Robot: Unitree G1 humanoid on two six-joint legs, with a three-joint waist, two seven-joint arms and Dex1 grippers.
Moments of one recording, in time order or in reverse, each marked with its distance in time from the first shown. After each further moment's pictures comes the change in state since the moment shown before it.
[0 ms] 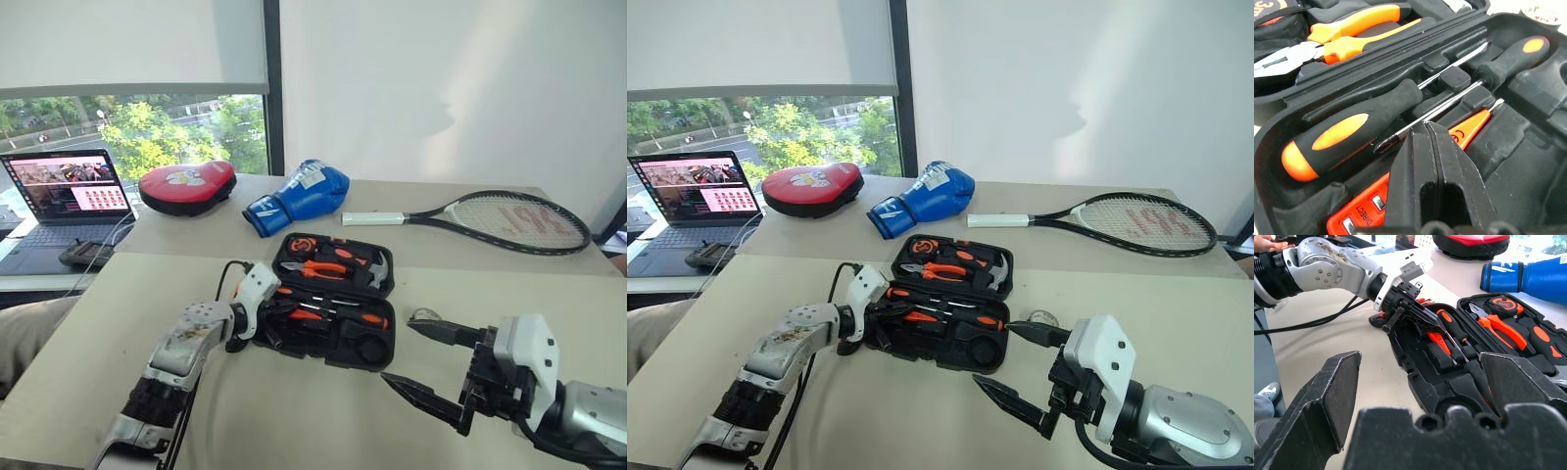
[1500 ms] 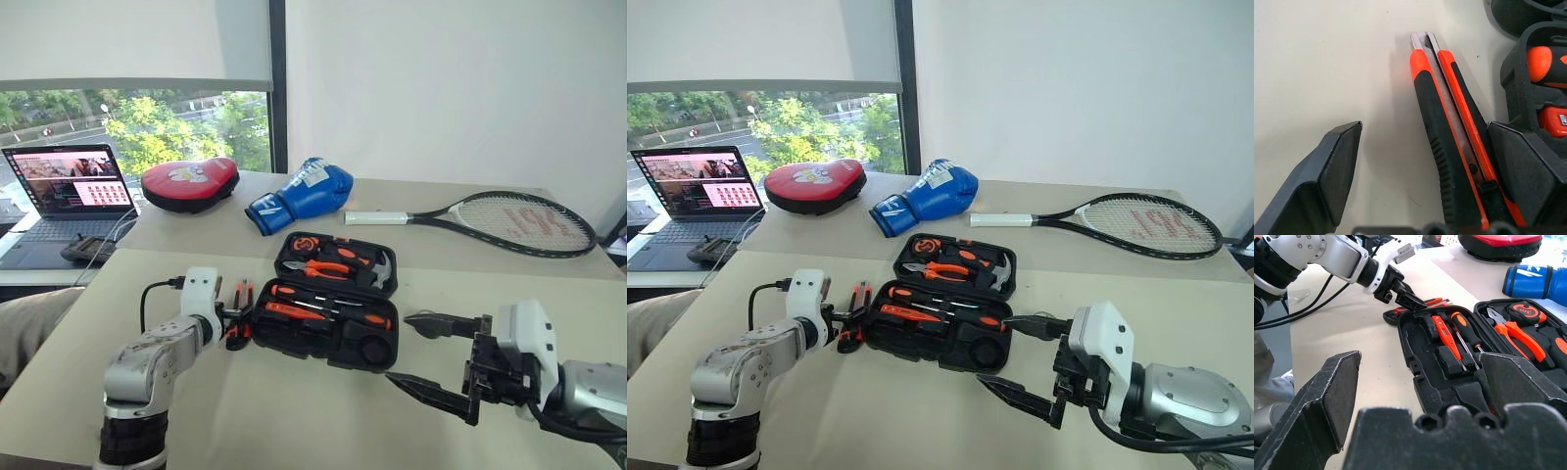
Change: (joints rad) left arm 0.150 -0.141 0.344 -0.413 -0.130 0.651 0.666; right arm -0.085 -0.047 0.018 0.115 -0.017 -0.031 0.155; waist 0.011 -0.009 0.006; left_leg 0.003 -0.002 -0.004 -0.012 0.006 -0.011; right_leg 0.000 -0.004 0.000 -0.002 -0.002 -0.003
